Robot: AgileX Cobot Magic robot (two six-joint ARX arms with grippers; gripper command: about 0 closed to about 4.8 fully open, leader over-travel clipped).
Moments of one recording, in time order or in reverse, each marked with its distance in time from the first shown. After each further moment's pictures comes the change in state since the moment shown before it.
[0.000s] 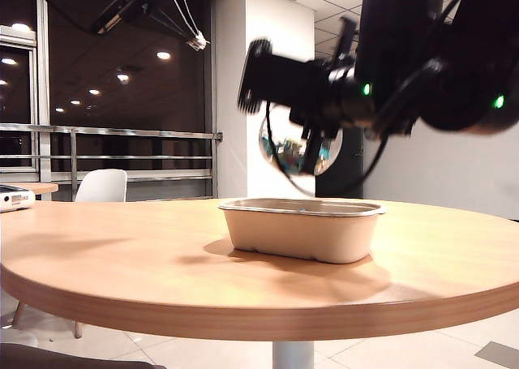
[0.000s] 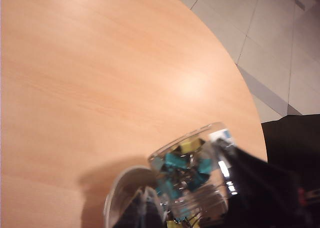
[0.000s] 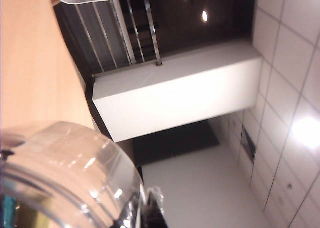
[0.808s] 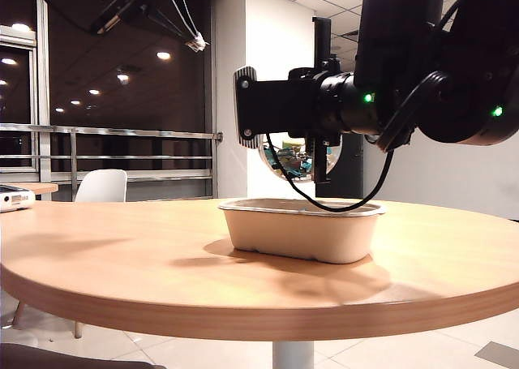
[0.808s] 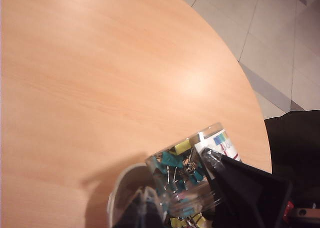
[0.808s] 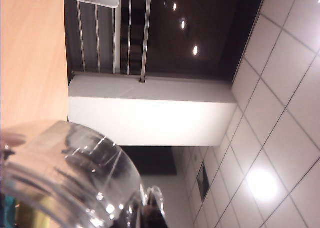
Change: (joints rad) left arm 0.000 0.000 0.000 -0.008 0.000 0.022; right arm 0.000 0.035 0.000 0.028 -0.086 -0.317
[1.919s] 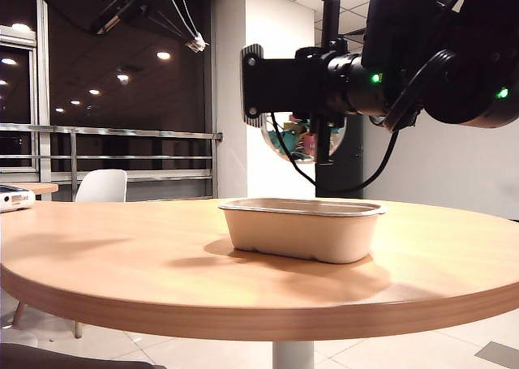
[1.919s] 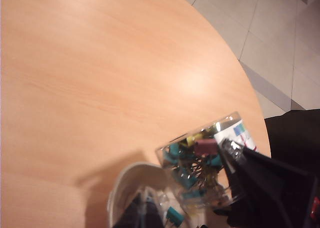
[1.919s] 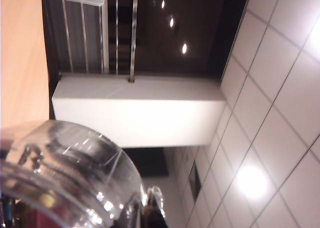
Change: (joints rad) left arm 0.000 0.000 0.000 -0.005 0.000 0.000; right arm -0.013 -0.050 0.001 -0.002 -0.031 0.005
